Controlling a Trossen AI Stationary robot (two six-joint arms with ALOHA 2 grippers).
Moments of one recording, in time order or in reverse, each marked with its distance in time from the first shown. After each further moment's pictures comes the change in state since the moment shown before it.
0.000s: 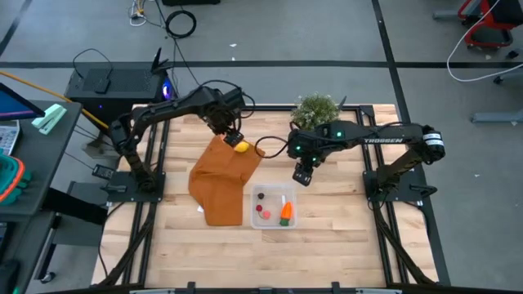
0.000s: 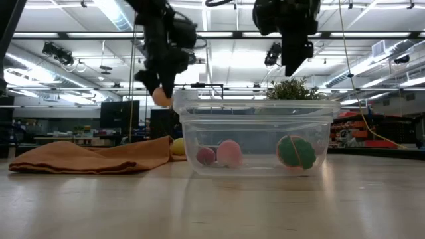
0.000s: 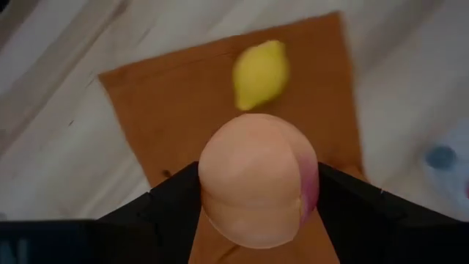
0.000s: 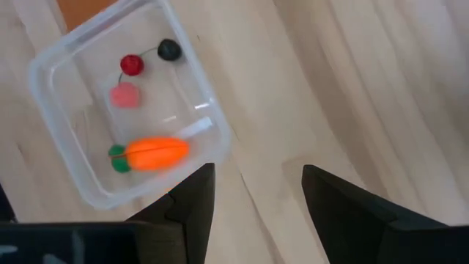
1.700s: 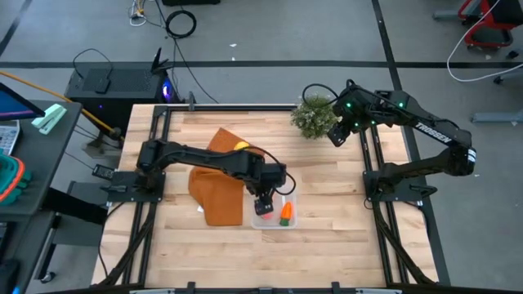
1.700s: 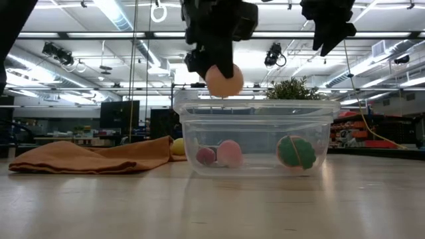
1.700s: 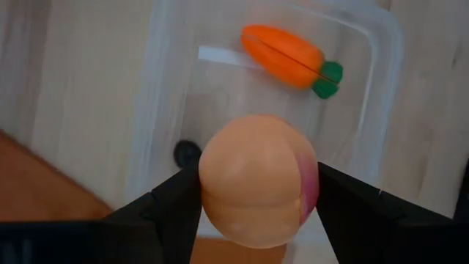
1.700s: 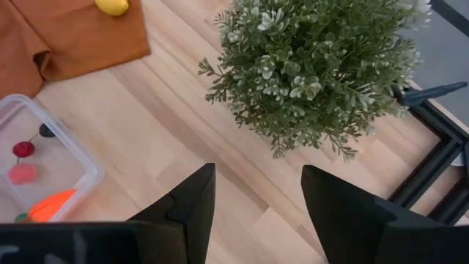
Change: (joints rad) left arm -0.591 0.268 0.254 0.190 0.046 -0.055; right arm -0.364 -0.363 0.000 -0.223 0.179 -0.055
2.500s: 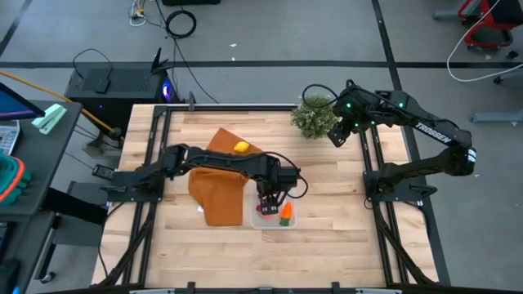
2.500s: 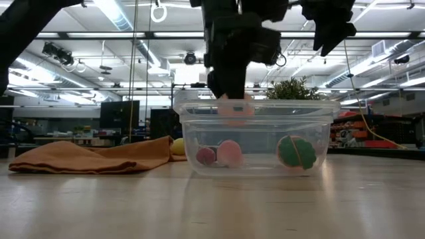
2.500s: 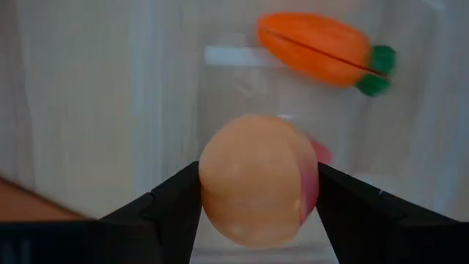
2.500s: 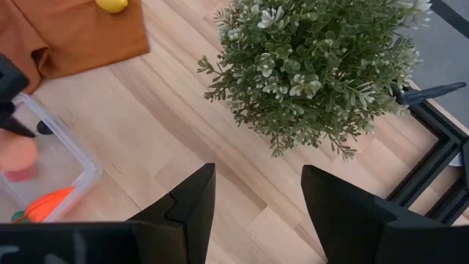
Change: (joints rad) left arm 0.019 0.227 0.246 -0.169 -0.005 0.167; right arm 0.000 0.000 0.000 -0.004 0.002 -0.007
